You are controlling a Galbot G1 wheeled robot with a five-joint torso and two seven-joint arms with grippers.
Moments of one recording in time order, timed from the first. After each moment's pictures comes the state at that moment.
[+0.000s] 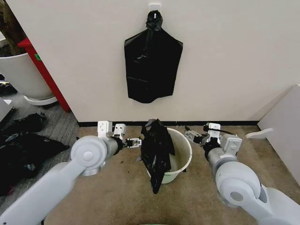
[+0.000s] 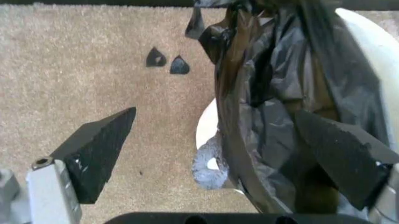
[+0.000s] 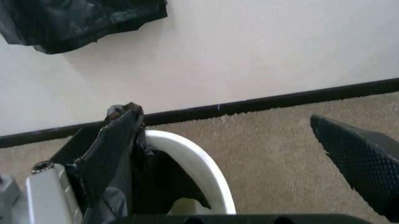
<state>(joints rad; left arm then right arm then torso) 0.74 -0.85 0.04 -2.11 -1.61 0.74 -0.91 -0.99 0.76 0.02 2.35 1.14 -0.34 1.00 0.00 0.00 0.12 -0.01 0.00</state>
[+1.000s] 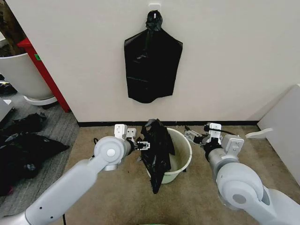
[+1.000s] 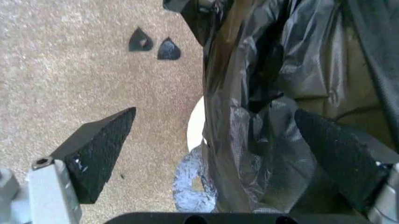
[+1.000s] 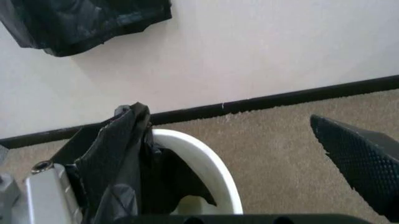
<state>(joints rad) 0.67 -0.98 0.17 -1.94 -1.53 0.74 -0.90 -1.00 0.76 0.03 2.38 1.16 -0.34 1.02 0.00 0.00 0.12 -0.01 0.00</state>
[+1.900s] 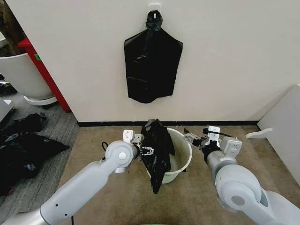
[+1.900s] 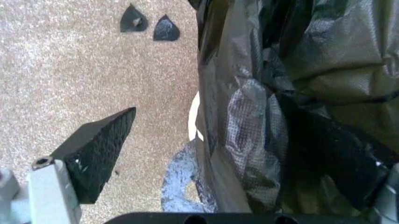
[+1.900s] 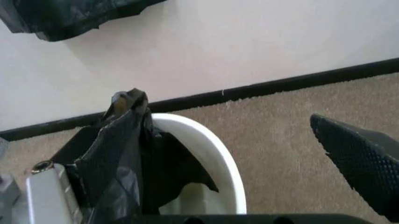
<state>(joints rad) 0.66 -1.03 0.24 -1.86 -1.45 0.74 -0.89 -1.03 0.77 0.02 2.38 1.17 -0.33 1.03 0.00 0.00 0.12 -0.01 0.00</state>
